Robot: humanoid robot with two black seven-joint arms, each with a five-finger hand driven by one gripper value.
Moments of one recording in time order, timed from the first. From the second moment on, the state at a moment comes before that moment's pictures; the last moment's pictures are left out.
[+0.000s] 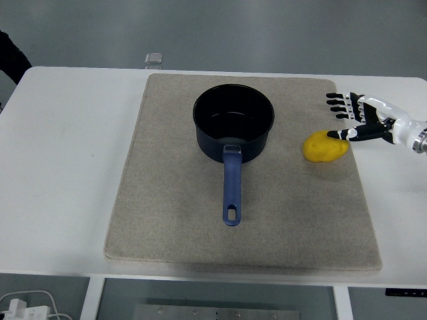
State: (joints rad) left arm 0.01 0.00 0.01 -0.06 0.05 -0.08 0.16; right arm 0.92 -0.61 0.22 0.84 -0.60 0.26 0.39
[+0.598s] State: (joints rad) left arm 0.01 0.00 0.01 -0.06 0.05 -0.08 0.16; right arm 0.87 -0.61 0.18 0.84 -0.65 0.19 0.47
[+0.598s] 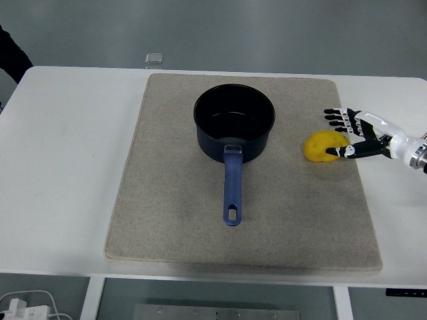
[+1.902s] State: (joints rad) left arm 0.01 0.00 0.01 -0.06 0.05 -0.07 0.16; right arm 0.81 -0.59 0.18 0.88 -0.69 0.14 0.52
